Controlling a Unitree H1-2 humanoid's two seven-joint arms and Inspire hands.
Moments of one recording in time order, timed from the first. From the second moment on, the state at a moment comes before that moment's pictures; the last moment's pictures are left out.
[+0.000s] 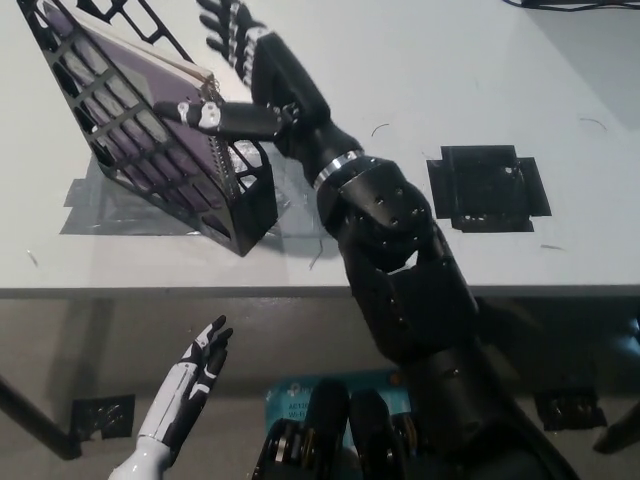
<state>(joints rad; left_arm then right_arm) -0.02 0.17 -0.10 0.07 0.13 -0.10 -0.08 -0.92 0.23 0.08 0.40 0.10 0.06 0.11</state>
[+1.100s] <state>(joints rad) -0.05 0.17 -0.11 0.07 0.13 -0.10 -0.09 -0.89 0.27 0.08 0.49 0.11 0.08 0.13</state>
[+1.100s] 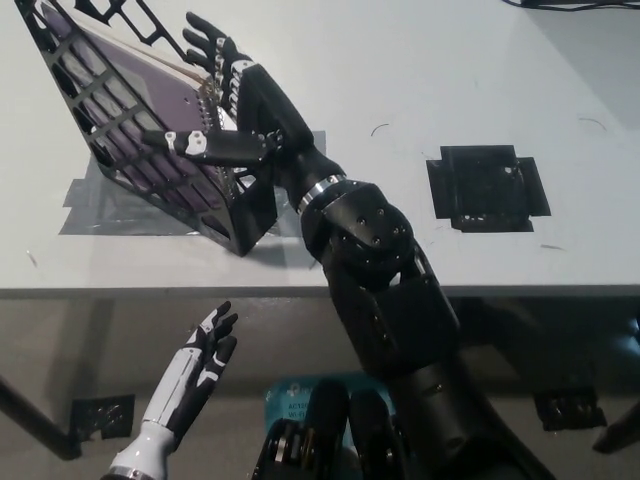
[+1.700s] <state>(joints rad) -0.06 0.17 -0.11 0.06 0.13 -0.09 -0.10 -0.89 0.28 0.09 0.54 0.11 0.08 0.14</state>
